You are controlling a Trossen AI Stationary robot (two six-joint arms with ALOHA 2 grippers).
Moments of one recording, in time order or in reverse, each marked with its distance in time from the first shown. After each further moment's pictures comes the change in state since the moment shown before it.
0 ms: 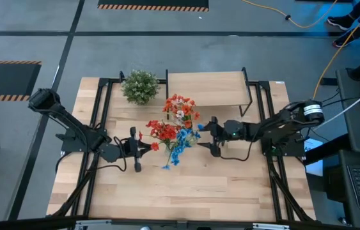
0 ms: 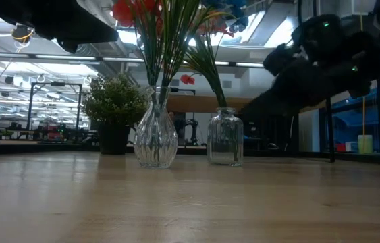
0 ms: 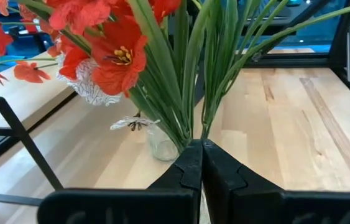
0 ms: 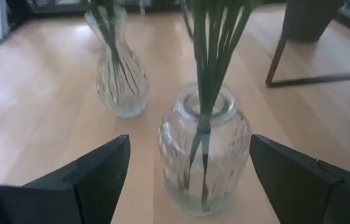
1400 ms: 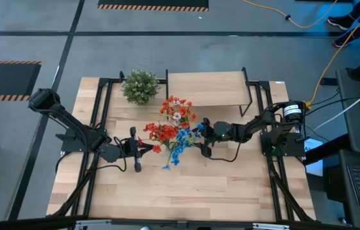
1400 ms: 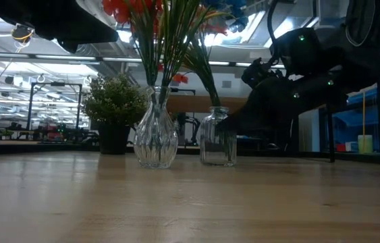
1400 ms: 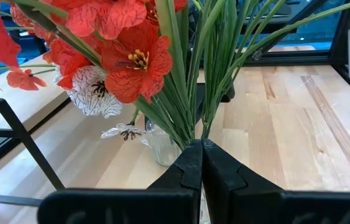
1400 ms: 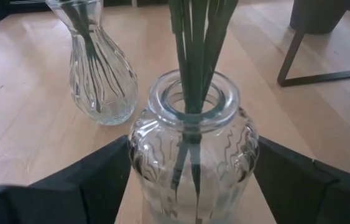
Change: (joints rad) left arm -0.001 0.000 0.000 -0.003 0.000 0.011; right arm -0.013 0.242 0.126 0.101 0.006 0.008
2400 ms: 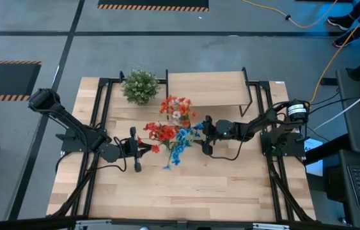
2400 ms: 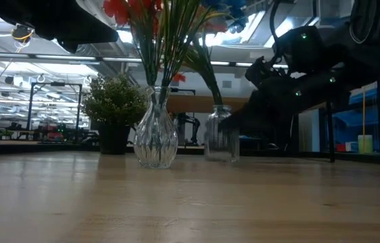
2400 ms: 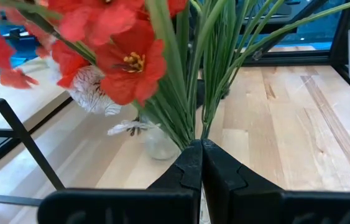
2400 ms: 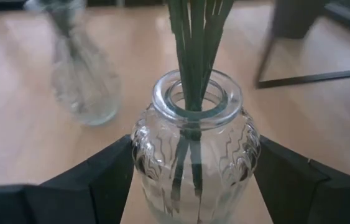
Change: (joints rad) left arm 0.000 0.000 0.000 0.000 0.000 0.000; right arm -0.020 -0.054 -0.023 -0.031 0.029 -0.028
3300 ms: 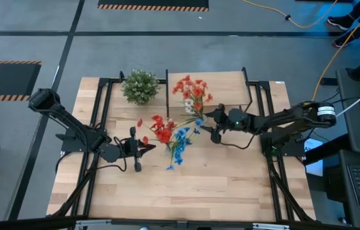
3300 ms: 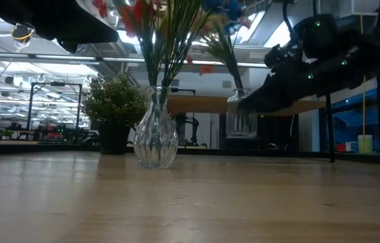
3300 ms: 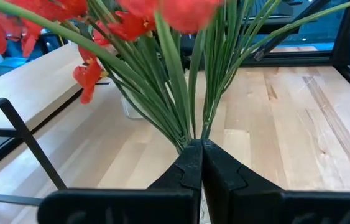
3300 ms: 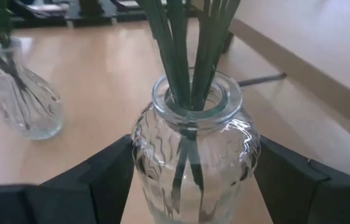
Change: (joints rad) left arm 0.000 0.000 0.000 0.002 -0.007 0.000; right arm -0.132 -0.357 -0.102 -0.226 0.033 -0.032
